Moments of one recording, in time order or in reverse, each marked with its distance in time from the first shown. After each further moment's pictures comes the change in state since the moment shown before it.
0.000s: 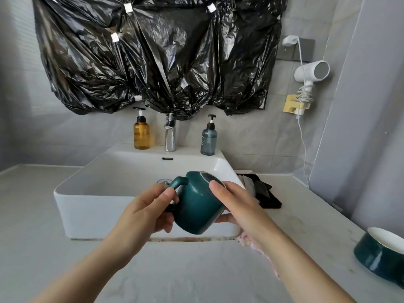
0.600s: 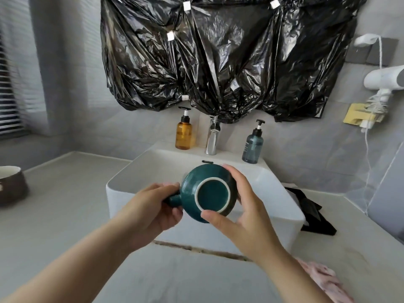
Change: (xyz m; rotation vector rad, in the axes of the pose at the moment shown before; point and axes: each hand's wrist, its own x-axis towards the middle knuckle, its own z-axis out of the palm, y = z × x) left_hand 0.034 0.008 -0.076 -0.488 0.204 -0.306; right_hand 0.047 0.003 0.081 -0.328 -0.020 -0.506
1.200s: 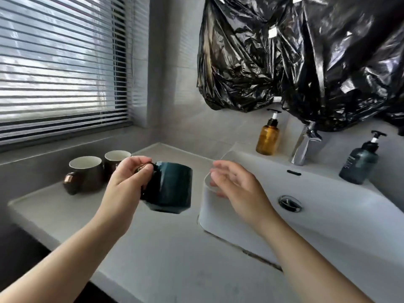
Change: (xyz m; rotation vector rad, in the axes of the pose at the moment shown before) left_hand -0.036 0.066 -0.189 0.258 0.548 0.649; right_hand 0.096 -0.052 0.170 0.333 -0.274 0.197
